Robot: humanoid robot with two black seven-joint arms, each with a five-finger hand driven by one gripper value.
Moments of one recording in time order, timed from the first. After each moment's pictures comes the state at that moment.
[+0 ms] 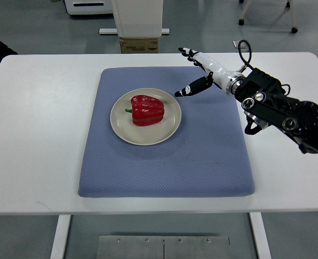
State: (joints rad) left arm -0.04 0.00 -0.22 -0.22 0.01 0.07 -0.06; right arm 1.09 -0.20 0.28 0.82 -0.77 -0.10 0.07
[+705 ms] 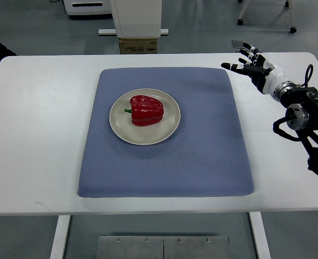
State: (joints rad) left arm -0.04 0.00 -0.22 -0.22 0.01 0.07 -0.06; right arm 0.78 -0.20 0.99 0.82 -0.61 0.00 -0.02
